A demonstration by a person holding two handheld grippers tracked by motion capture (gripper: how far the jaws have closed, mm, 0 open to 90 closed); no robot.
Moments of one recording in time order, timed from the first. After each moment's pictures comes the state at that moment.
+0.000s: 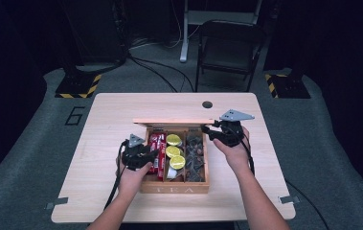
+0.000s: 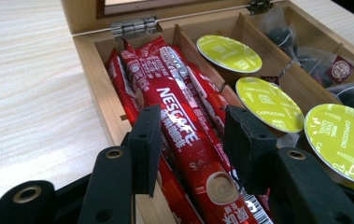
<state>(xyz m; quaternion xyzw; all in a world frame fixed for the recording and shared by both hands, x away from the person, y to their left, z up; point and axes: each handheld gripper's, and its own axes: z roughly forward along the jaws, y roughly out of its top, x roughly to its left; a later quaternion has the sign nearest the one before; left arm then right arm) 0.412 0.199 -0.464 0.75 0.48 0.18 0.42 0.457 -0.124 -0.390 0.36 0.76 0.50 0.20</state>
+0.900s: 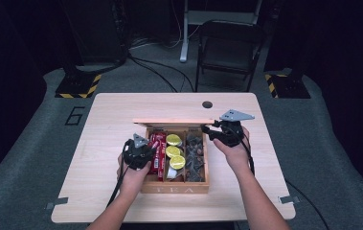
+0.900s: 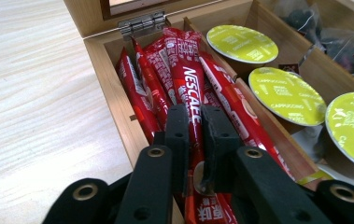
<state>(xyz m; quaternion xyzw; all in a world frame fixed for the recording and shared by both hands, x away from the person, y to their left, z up) 0.413 0.193 -0.459 0.77 0.47 0.22 0.38 0.457 -0.124 -0.390 0.36 0.76 0.50 0.20</state>
